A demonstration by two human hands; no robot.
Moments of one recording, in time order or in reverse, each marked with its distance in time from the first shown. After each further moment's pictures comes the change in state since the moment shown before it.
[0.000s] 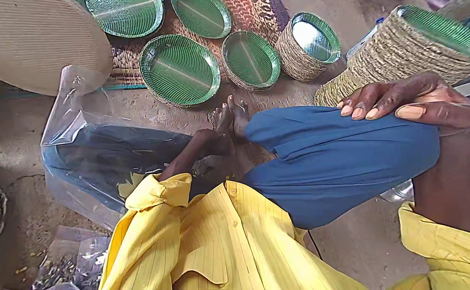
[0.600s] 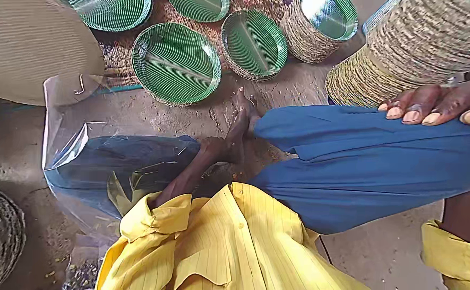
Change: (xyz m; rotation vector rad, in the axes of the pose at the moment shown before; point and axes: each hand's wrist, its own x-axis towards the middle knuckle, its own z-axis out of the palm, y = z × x) left_hand 0.010 0.006 0.029 0.228 -0.033 -0.043; right_hand -0.042 0.022 -0.022 0.085 0.166 0.068
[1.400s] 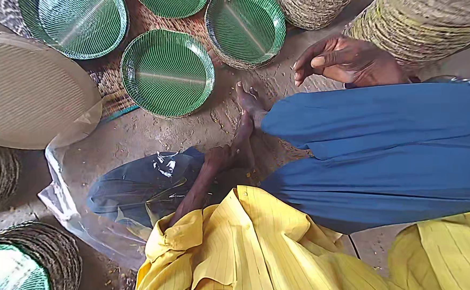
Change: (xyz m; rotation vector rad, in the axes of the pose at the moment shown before) left_hand 0.008 -0.011 -0.004 -0.009 -0.181 0.032; right_hand 0.104 0.148 -0.027 0.270 -0.053 0.214
